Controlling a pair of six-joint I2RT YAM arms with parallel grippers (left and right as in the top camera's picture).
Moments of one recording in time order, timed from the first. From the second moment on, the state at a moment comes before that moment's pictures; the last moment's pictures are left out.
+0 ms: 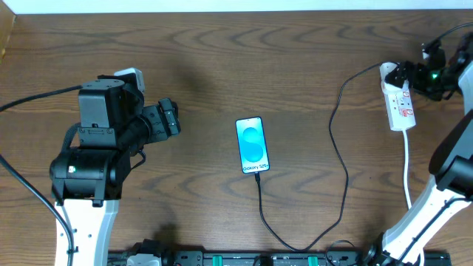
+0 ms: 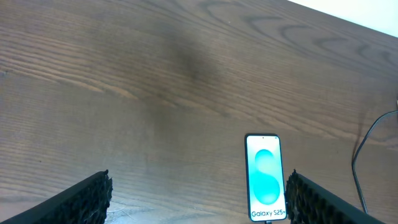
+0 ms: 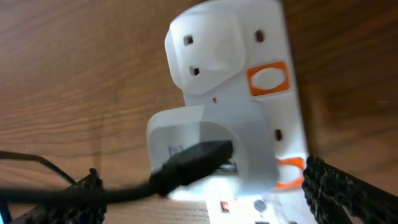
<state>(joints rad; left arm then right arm) -0.06 1.09 1.26 -0.99 0.10 -0.29 -0.42 2.21 1.77 -0.88 -0.48 -0.14</state>
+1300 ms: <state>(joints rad) -0.06 1.09 1.26 -0.99 0.10 -0.29 -0.39 2.29 1.91 -1.03 -0.45 -0.14</state>
